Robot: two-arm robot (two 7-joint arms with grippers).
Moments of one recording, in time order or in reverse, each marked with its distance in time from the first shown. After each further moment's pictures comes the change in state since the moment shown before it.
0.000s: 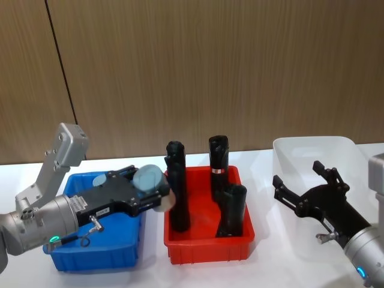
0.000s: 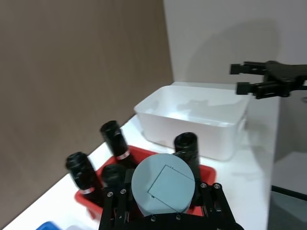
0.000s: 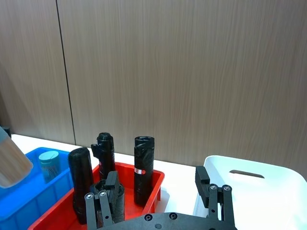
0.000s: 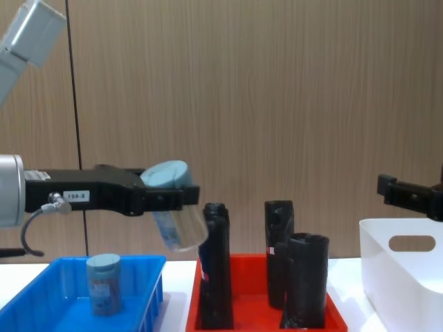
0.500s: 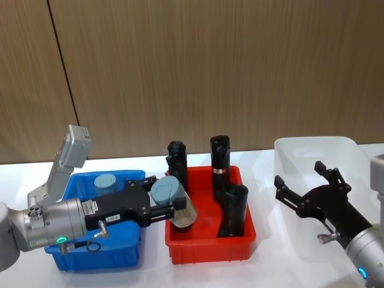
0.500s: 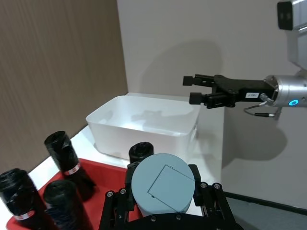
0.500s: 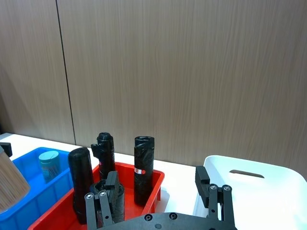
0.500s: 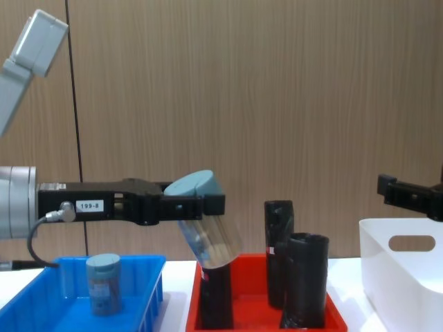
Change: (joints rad) left arm -0.083 -0.041 0.026 0.155 -0.073 -0.014 -0.249; right arm 0.000 0.000 0.000 0.000 0.000 0.000 0.000
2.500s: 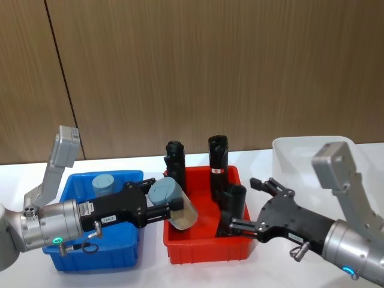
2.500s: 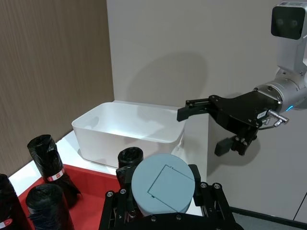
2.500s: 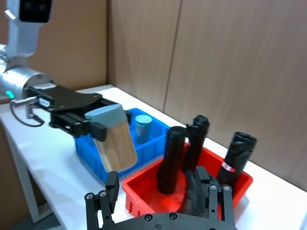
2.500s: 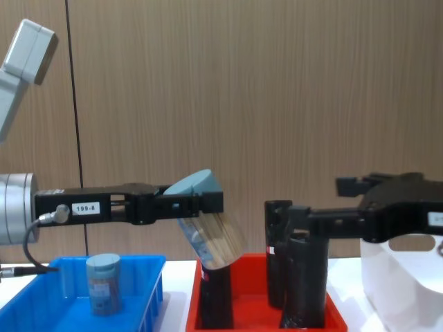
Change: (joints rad) left arm -0.042 -0.015 0.010 0.103 -0.065 -0.018 -0.096; right arm 0.111 0.041 -0.033 -0.028 -0.073 0.208 0.452
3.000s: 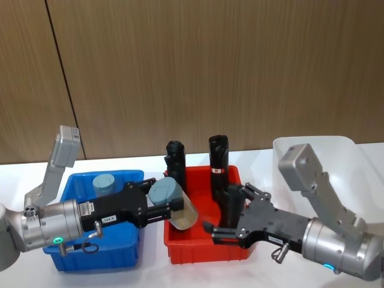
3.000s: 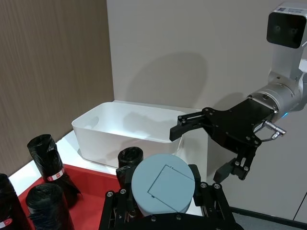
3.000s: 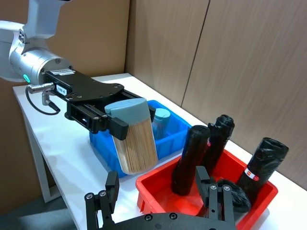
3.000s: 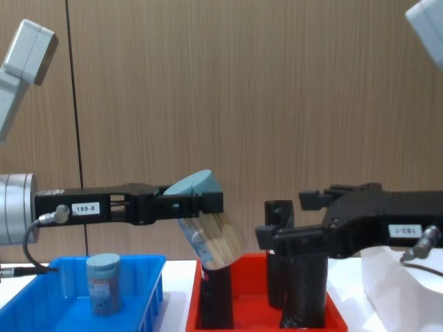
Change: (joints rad) left arm 0.000 0.000 0.000 0.001 0.000 0.000 0.000; right arm 0.077 -0.046 -0.047 0.070 -0.095 0.021 0.099
